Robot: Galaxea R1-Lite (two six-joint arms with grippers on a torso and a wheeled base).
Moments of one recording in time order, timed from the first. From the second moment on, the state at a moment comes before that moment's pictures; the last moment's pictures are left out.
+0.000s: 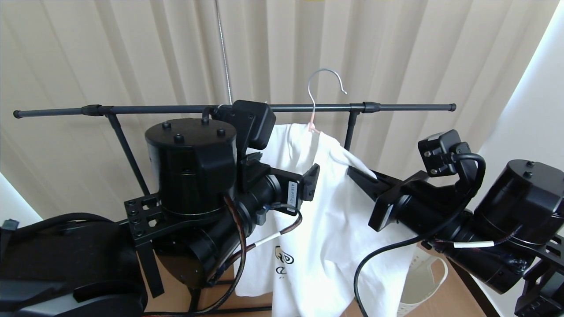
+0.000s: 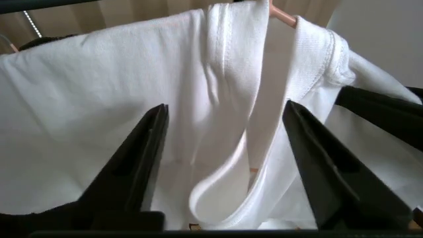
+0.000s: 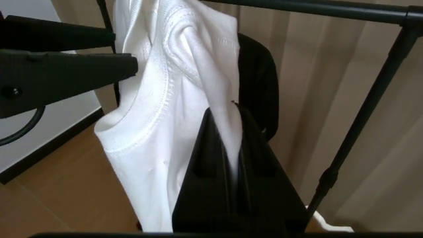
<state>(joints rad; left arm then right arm) -0.89 1.71 -0.91 -0.68 0.44 -0.02 0.67 1.66 -0.52 -1.18 -0.07 0.05</state>
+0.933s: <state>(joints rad) -0.61 1.42 -0.55 -0.69 0.18 -0.02 0.35 1.63 -0.40 -1.33 0.43 0.05</state>
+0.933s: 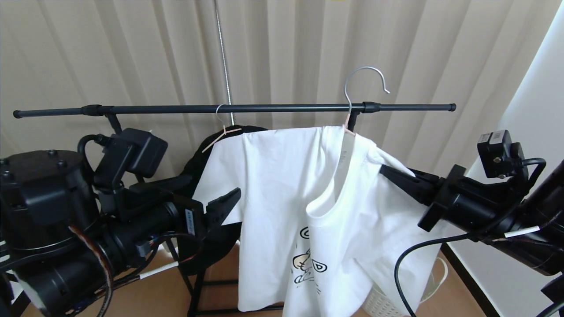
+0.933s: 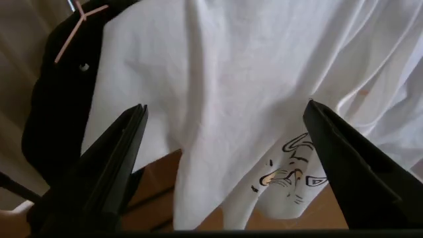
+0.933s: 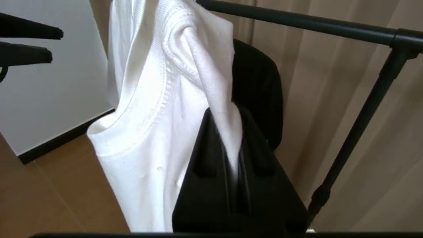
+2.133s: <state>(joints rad) -0.46 1.64 -0.57 -0.84 0.08 -0.04 0.31 1.56 -0.33 -1.36 0.51 0.03</state>
